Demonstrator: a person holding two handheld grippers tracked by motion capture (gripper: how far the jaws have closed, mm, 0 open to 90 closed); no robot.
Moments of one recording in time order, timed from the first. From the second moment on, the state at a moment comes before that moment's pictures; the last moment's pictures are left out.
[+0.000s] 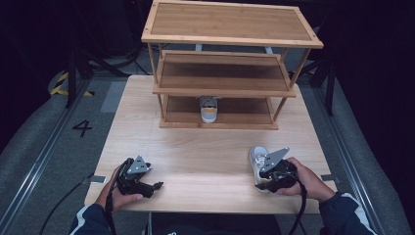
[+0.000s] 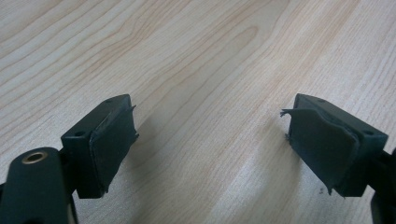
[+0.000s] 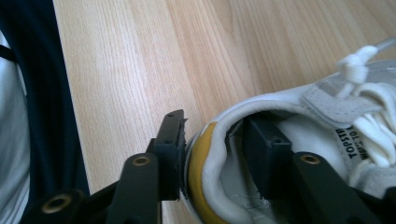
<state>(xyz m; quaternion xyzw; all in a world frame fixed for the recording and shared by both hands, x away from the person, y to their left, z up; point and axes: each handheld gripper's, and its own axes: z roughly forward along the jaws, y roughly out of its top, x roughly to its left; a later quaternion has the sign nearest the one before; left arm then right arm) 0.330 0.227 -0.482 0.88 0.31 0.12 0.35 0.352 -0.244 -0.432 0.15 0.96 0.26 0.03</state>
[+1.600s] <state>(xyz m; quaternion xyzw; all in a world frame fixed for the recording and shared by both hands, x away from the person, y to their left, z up) 0.330 0.226 -0.483 0.87 0.32 0.11 0.35 0.406 -0.219 -0.381 0.12 0.94 0.29 0.13</state>
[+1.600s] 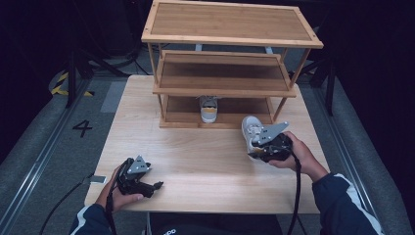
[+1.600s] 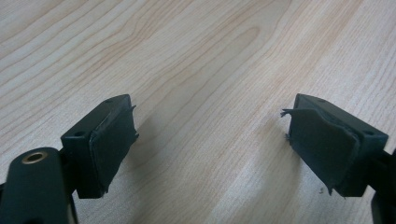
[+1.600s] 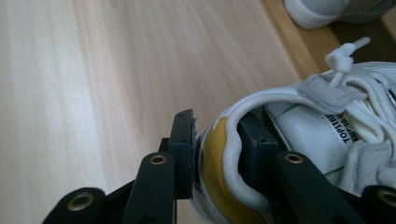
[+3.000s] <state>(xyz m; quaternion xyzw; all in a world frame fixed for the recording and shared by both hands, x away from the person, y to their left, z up) 0.331 0.226 -0.483 0.88 0.31 0.11 0.35 0.502 -0.164 -0.421 0.17 0.93 0.30 0.13</state>
